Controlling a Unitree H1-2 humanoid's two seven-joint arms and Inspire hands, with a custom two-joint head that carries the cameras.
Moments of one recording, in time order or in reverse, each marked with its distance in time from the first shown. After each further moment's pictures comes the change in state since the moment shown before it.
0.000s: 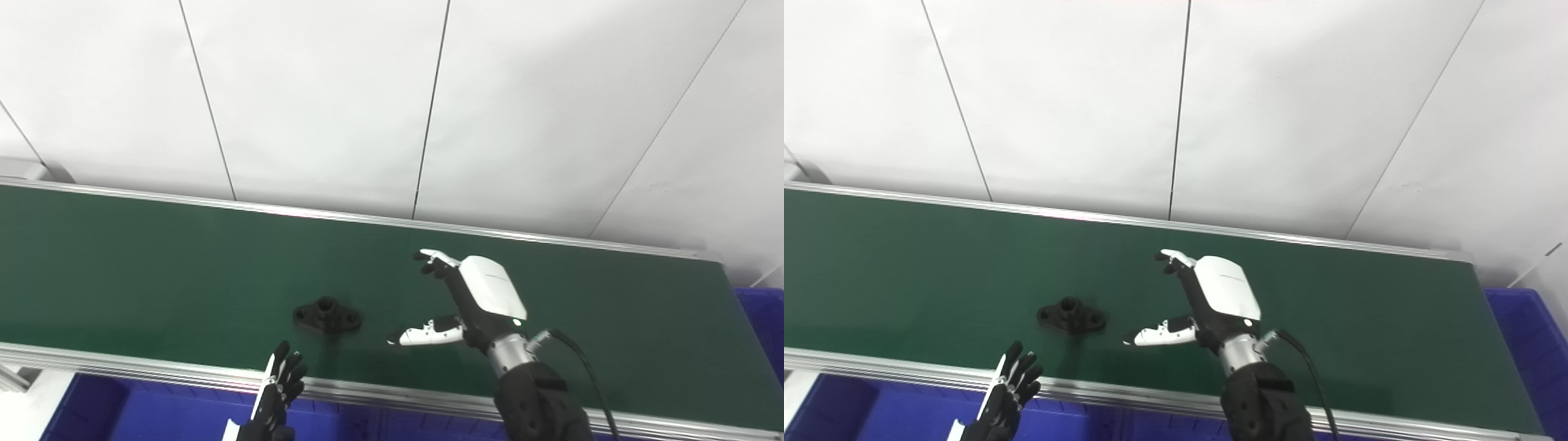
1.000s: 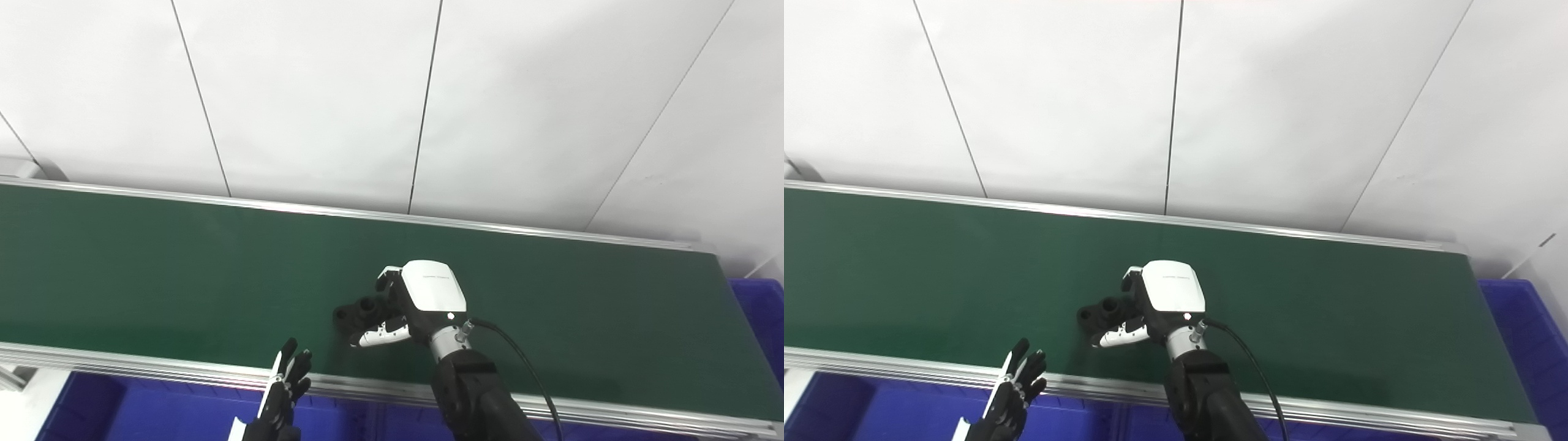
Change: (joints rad) left arm 0.025 -0.001 -0.030 -0.037 0.003 0.013 -0.002; right arm -0.128 -0.028 0.248 0.324 -0.082 0.055 -0.229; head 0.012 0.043
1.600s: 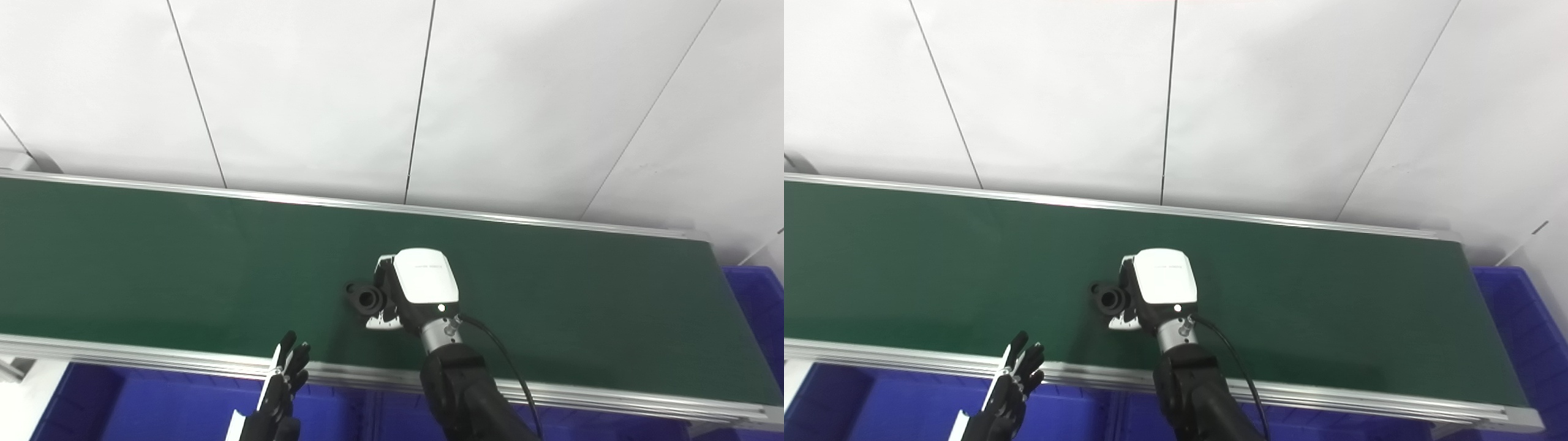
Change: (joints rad) left arm 0.019 -0.003 -0.008 -0.026 0.000 0.029 0.001; right arm 0.008 0.012 0.053 0.050 -0.053 0.051 -0.151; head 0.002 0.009
